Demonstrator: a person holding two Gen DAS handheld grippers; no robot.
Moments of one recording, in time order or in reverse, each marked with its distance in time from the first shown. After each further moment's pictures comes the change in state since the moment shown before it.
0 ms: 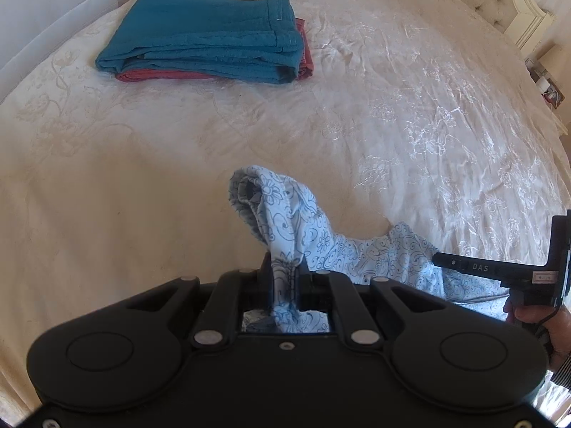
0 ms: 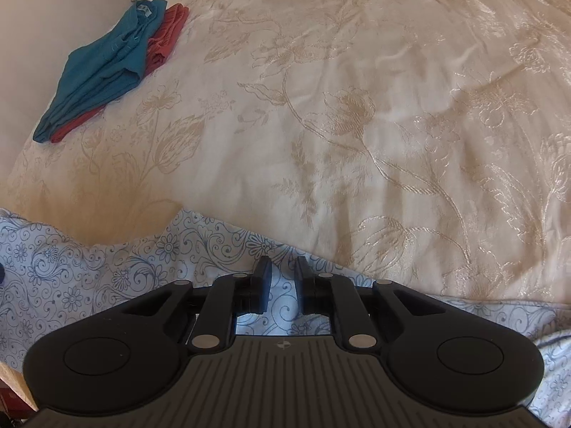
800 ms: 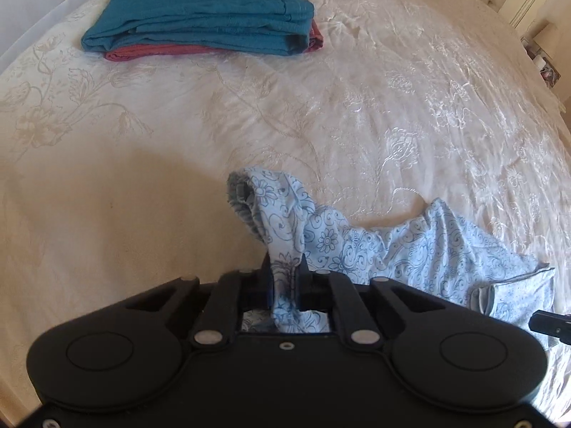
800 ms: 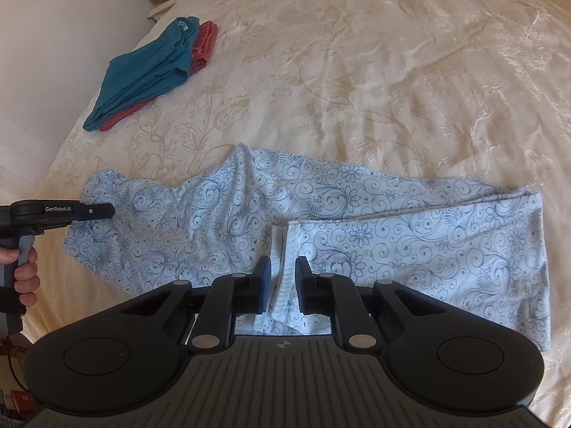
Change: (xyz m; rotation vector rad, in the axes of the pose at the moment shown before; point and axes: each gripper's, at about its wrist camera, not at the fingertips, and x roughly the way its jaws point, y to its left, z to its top) left arm 0.038 0.028 -0.011 0.046 0.030 -0.015; right arm -0.097 0.009 -0.079 0.041 -0.034 0.034
